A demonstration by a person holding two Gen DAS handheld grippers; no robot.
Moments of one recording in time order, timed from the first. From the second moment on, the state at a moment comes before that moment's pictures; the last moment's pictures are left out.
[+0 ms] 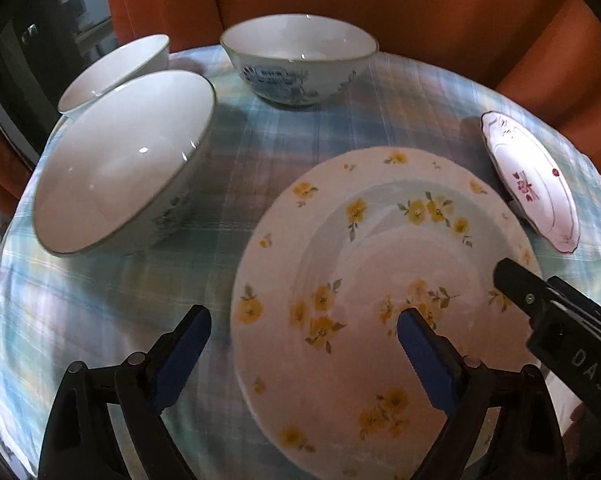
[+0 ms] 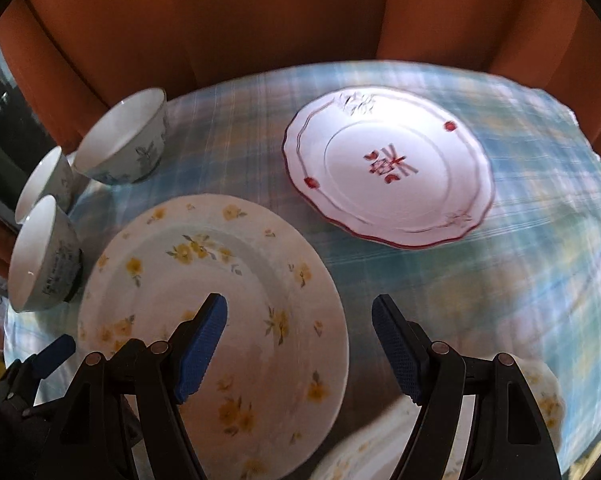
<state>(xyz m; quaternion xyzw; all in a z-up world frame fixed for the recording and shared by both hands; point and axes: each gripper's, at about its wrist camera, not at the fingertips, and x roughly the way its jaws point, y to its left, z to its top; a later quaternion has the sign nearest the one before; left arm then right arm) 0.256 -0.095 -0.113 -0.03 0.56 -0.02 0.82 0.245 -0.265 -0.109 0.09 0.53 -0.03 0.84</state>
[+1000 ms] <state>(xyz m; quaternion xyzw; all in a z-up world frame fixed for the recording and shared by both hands) 0.189 -0.042 -0.115 0.00 0.60 -0.01 0.80 0.186 -0.188 -0.131 0.07 0.61 0.01 0.79</state>
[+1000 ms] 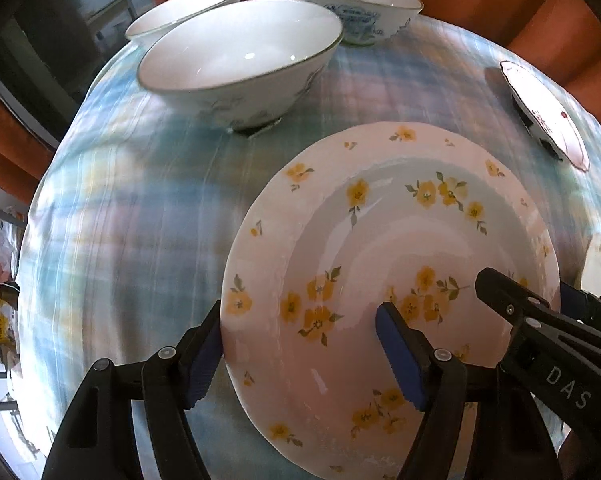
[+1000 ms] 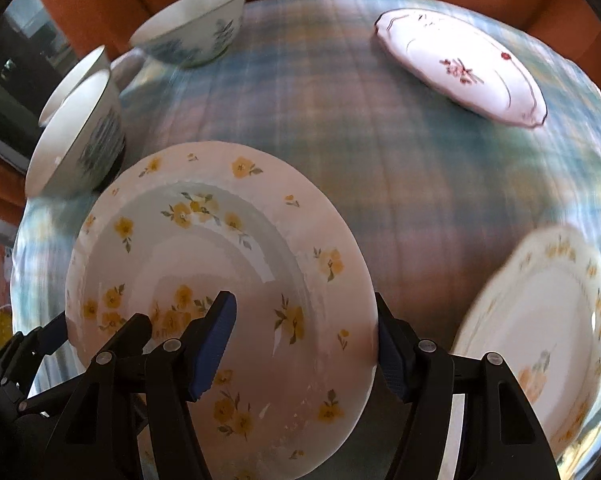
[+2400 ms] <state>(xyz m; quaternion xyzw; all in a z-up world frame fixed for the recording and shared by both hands) 0.157 -0.028 -0.053 0.03 0.56 -0.11 0.82 0.138 -0.182 -0.070 0.09 0.57 -0.06 0.82</state>
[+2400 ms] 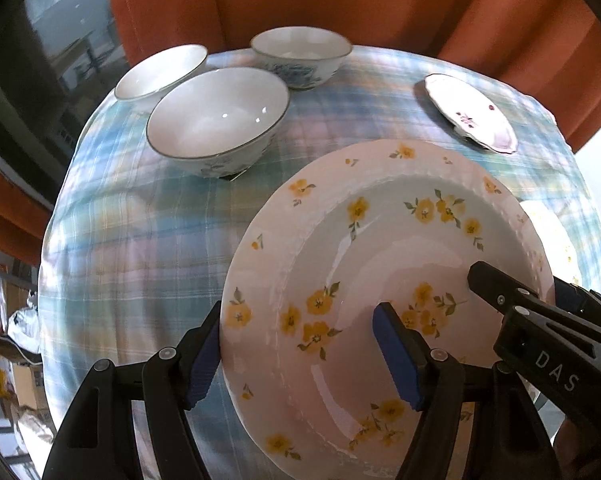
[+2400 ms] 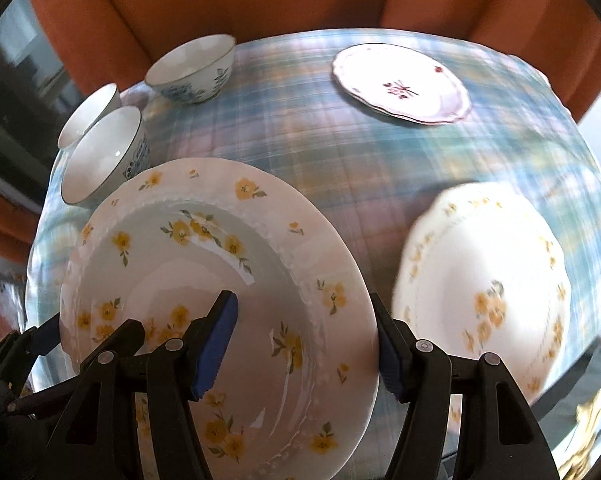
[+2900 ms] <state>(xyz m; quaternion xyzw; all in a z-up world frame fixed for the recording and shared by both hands) 0.136 -0.076 -0.039 0.03 0.54 -0.09 0.84 0.115 -0.221 -0.051 0.10 0.54 -0.06 0.83</state>
